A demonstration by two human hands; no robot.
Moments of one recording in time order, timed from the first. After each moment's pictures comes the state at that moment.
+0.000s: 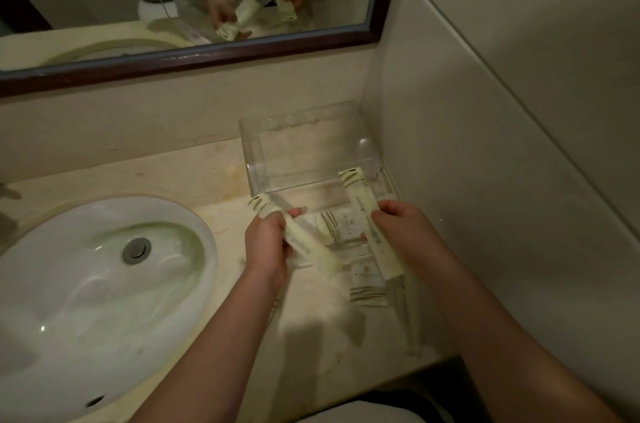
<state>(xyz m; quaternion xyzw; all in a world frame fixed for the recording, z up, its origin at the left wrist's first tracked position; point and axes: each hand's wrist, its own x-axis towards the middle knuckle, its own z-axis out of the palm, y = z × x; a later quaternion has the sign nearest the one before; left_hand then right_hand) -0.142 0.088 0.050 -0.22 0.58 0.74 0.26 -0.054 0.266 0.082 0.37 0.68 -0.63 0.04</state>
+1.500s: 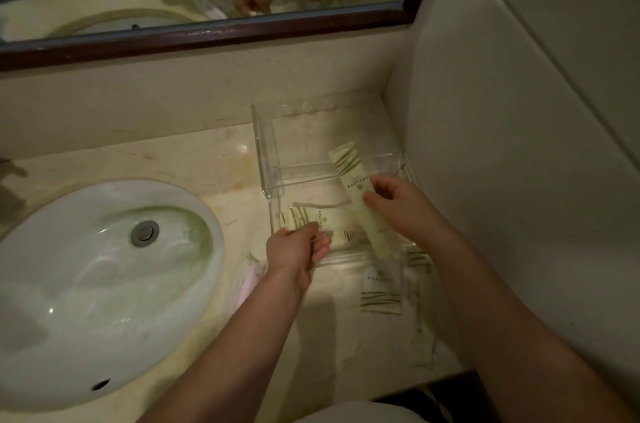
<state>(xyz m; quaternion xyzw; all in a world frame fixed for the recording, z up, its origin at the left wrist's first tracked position) -0.139 0.105 0.023 -0.33 0.57 0.70 0.30 -0.108 0.279 0.058 0.23 0.78 -0.58 0.07</state>
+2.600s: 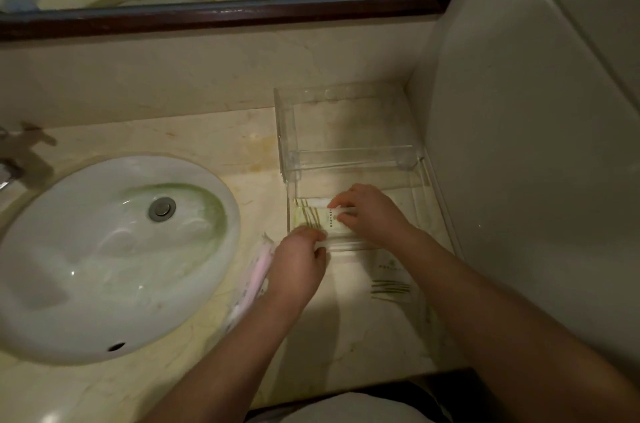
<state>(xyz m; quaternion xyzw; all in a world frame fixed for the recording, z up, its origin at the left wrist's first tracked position) -0.103 0.060 0.010 0.12 0.92 0.33 0.15 -0.128 0.236 -0.001 0.02 0.95 -0.28 0.12</state>
